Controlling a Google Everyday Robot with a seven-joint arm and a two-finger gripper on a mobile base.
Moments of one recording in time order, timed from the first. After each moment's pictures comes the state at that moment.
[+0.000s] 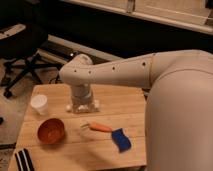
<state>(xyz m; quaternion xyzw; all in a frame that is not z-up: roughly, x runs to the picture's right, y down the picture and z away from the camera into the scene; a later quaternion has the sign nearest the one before) -0.108 0.099 0.703 -0.26 0.23 0.64 0.68</state>
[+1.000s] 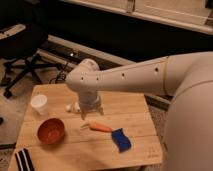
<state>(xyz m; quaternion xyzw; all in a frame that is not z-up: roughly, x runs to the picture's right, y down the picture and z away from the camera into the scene) -0.056 0.124 0.684 -0.26 0.22 0.57 0.75</state>
